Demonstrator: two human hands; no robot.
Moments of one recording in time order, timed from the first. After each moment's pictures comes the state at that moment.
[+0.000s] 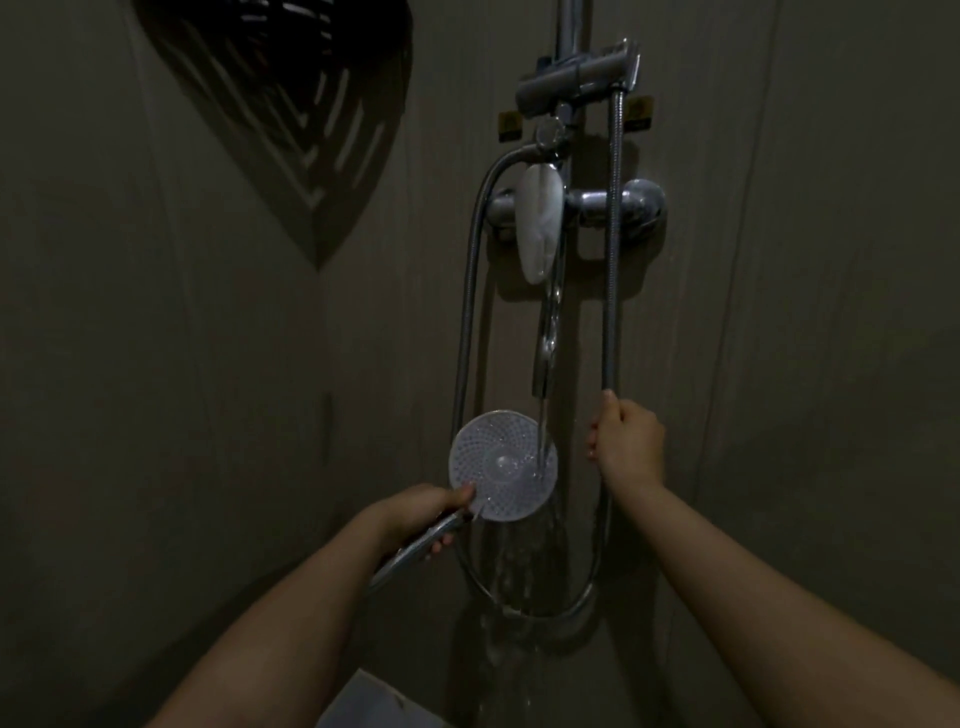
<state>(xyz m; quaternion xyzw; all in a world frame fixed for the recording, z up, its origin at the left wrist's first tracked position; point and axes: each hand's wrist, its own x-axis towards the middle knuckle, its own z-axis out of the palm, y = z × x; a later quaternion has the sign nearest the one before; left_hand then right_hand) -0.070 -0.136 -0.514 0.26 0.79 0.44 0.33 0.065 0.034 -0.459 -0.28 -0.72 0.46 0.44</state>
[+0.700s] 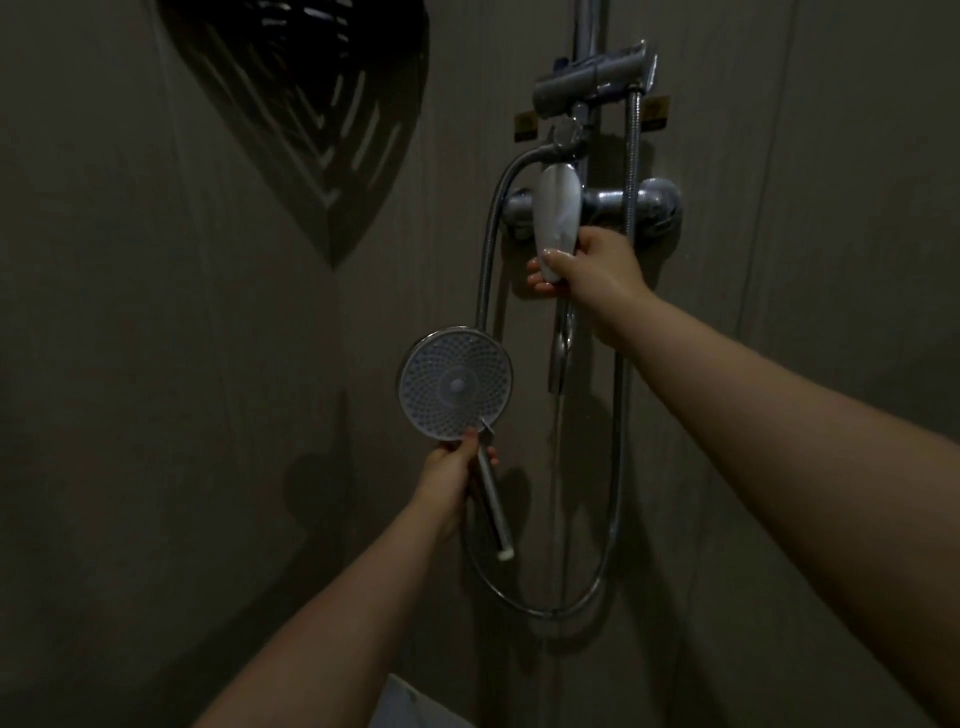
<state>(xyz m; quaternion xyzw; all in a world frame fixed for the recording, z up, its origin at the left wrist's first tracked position) -0.047 -0.108 -0.498 0.13 0.51 0.82 0.21 0.055 -0.010 -0.311 -0.03 -0.74 0.56 0.37</state>
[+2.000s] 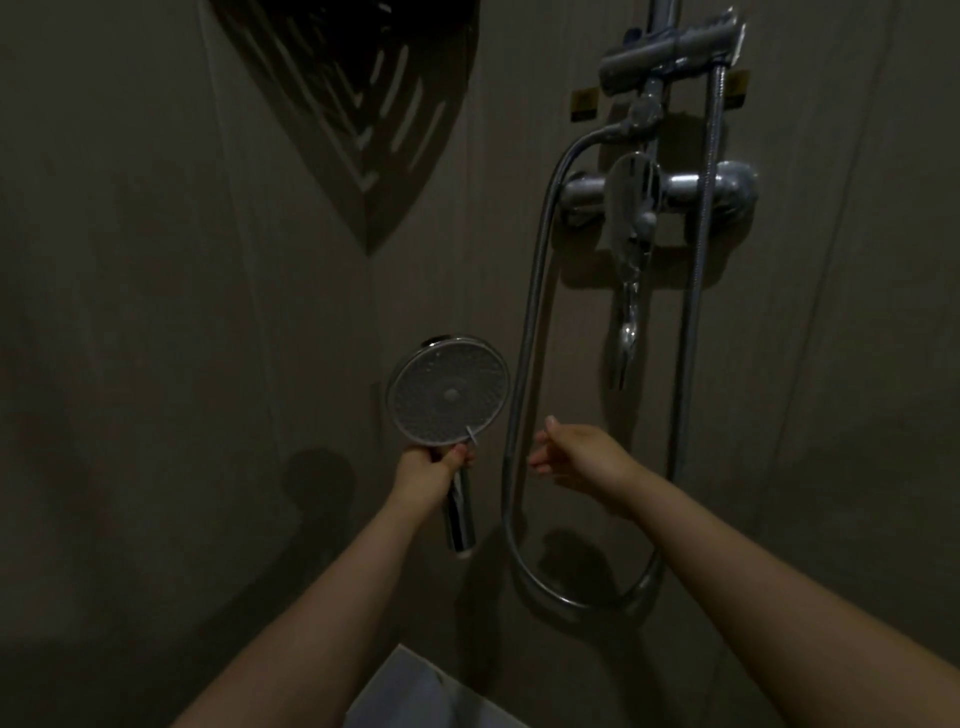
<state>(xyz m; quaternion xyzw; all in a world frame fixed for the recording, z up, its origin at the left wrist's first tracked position) -0.087 -0.179 -0.502 0.18 0.72 0.67 0.06 0.013 -0.030 -0.469 -0.18 -0.78 0.59 0.12</state>
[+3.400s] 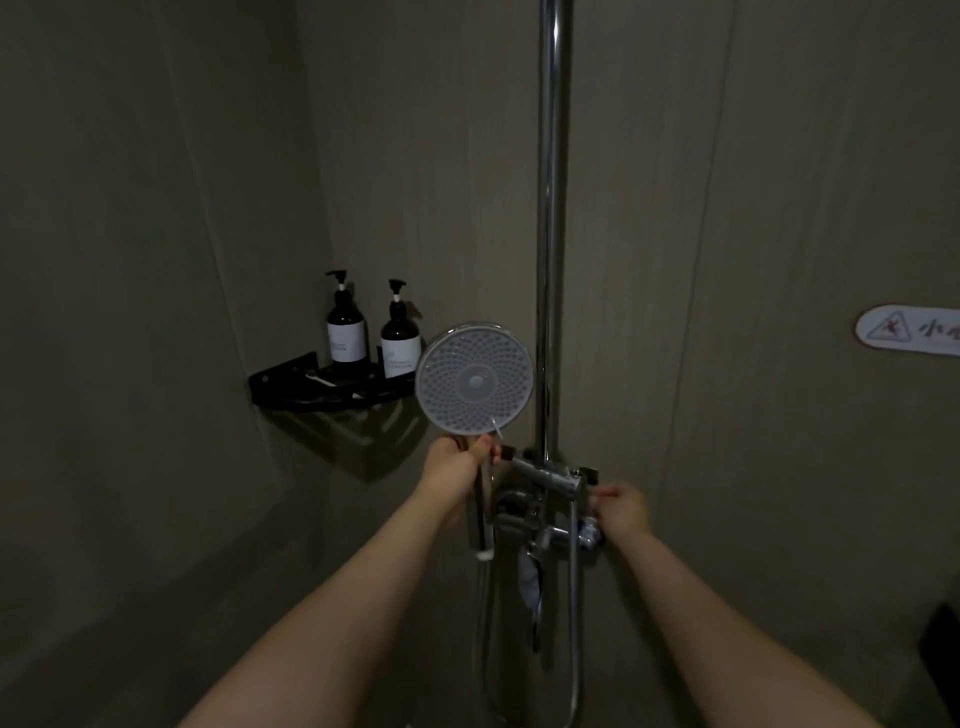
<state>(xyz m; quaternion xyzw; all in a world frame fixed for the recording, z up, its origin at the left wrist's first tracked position) 0.024 -0.148 0.012 0.21 0.66 0.70 0.15 0.105 0.027 -0.066 -0.41 -0.66 0.57 0.28</state>
